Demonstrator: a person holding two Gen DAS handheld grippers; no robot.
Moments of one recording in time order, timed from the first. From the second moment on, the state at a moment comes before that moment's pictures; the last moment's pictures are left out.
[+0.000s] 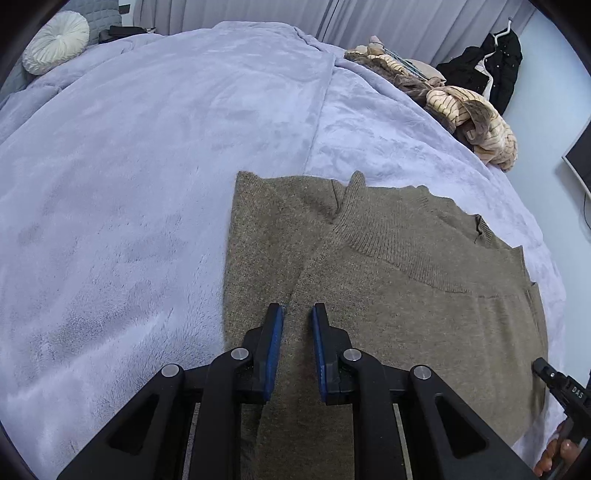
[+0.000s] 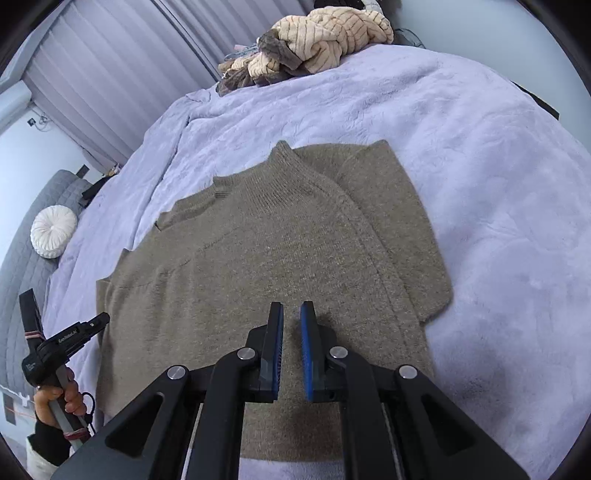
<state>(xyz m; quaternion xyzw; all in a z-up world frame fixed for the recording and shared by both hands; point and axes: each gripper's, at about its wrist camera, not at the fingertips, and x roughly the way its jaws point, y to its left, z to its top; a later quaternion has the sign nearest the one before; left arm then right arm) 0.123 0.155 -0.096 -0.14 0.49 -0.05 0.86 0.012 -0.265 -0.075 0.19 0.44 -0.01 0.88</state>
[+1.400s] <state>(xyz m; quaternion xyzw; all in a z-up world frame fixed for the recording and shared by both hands) -0.038 0.157 -0.095 -0.12 0.51 -0.06 0.85 -0.099 -0.191 -0.103 0.25 0.46 0.07 0.85</state>
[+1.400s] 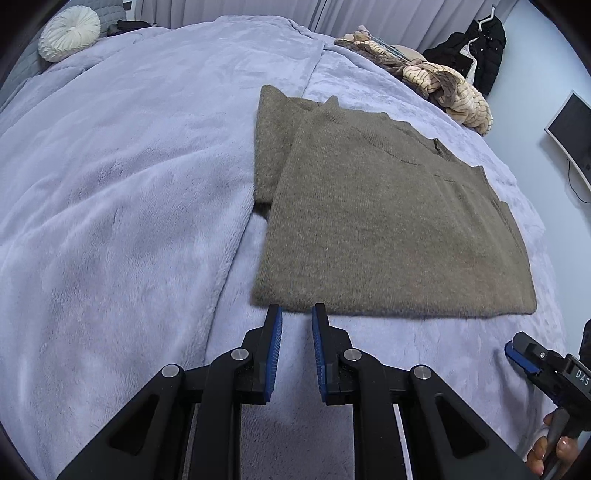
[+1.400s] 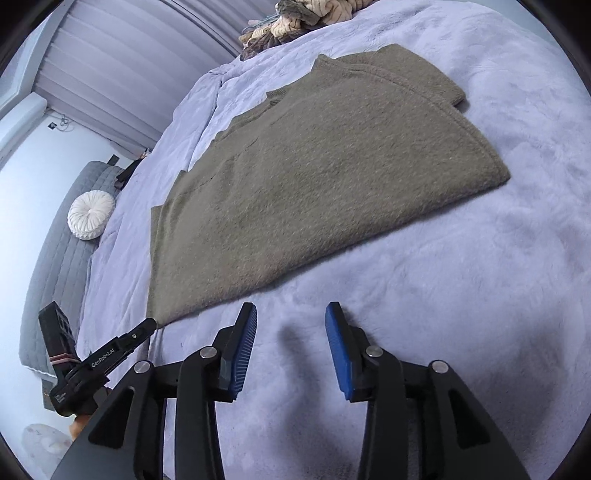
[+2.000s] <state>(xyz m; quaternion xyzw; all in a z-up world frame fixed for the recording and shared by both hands) -0.055 0.175 -0.086 -0.11 0.49 -0.03 0.86 -0.095 -0.150 -0.106 0.24 0.47 0.10 0.84</state>
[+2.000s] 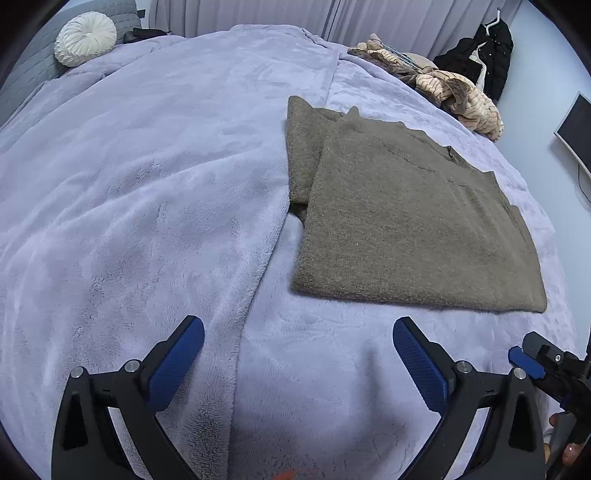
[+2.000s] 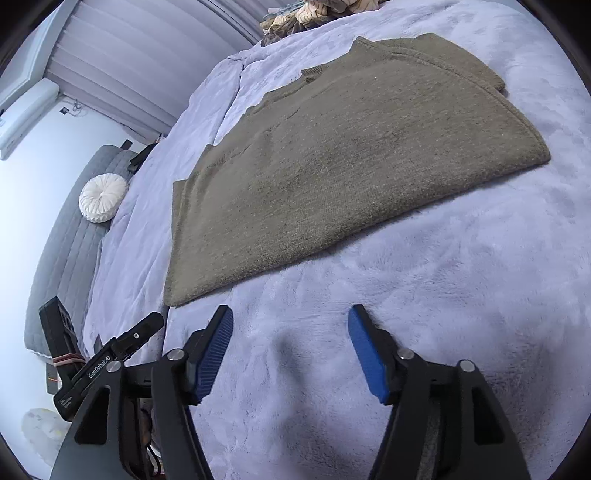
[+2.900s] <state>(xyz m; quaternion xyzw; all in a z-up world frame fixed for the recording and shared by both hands) -0.041 0.194 -0.099 -0.16 0.53 -0.03 0.83 -0.026 -0.086 -0.134 0.32 0.51 0.19 0.77</state>
